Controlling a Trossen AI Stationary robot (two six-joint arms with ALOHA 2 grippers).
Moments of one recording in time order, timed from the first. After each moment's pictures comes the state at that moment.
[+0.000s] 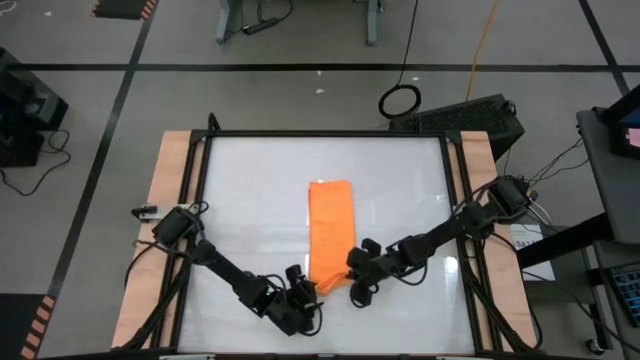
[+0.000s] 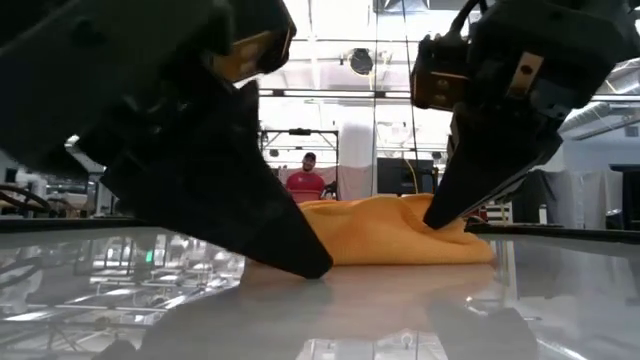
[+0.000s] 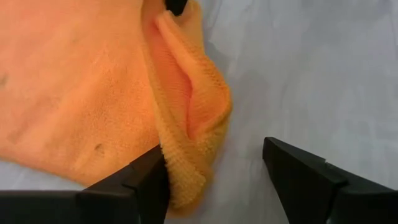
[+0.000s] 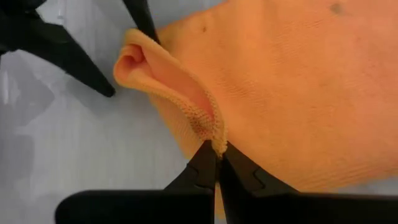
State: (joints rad) left arm -0.63 2.09 1.17 0.04 -0.60 -0.66; right arm 0.44 1.75 0.86 0.02 0.18 0.75
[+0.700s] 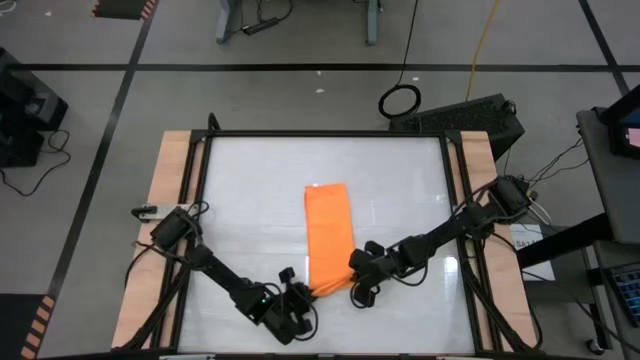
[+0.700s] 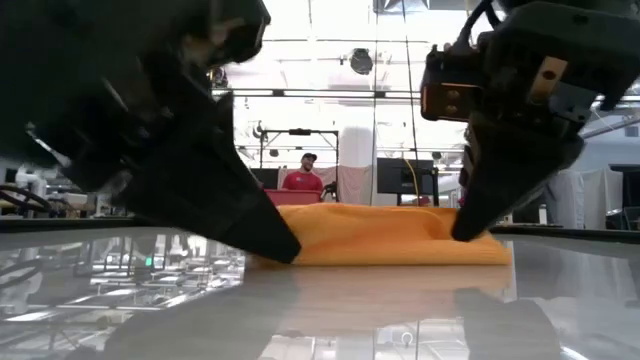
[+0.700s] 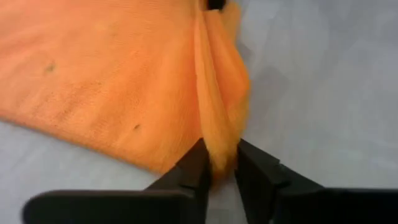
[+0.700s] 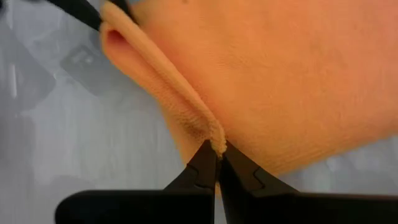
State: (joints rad) left arm -0.68 2.10 1.20 -0.07 -0.70 -0.79; right arm 0.45 1.75 0.86 -0.04 0.13 0.80
